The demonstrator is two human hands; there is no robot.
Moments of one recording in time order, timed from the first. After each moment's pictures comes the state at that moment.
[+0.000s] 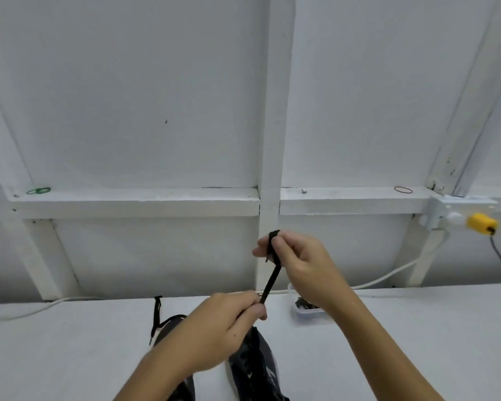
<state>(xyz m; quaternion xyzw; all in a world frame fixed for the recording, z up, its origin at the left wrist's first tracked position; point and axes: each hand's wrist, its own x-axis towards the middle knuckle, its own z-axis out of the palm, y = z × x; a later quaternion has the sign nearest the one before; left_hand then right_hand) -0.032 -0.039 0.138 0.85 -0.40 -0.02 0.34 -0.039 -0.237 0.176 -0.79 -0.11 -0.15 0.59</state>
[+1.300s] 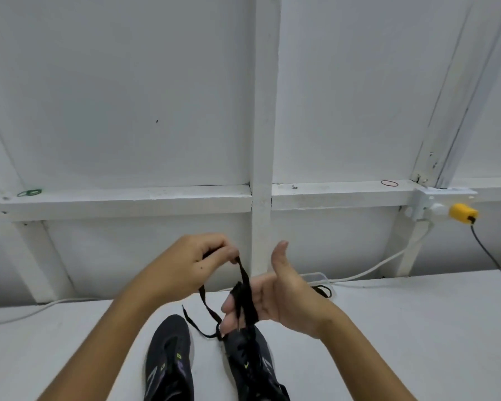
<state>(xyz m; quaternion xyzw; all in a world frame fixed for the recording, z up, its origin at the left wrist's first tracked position) -0.002 -0.015 0.200 0.85 -0.39 0.04 0.36 -0.062 -0.219 0.153 -0.71 -0.20 0.21 0.64</state>
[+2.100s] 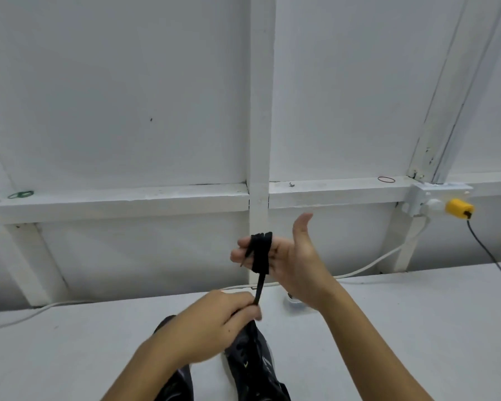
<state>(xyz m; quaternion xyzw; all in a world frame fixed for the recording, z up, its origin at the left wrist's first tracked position) -0.037 -0.039 0.147 0.85 -0.41 -0.09 0.30 -0.038 -0.233 0.163 -0.63 -0.15 0.07 0.76</state>
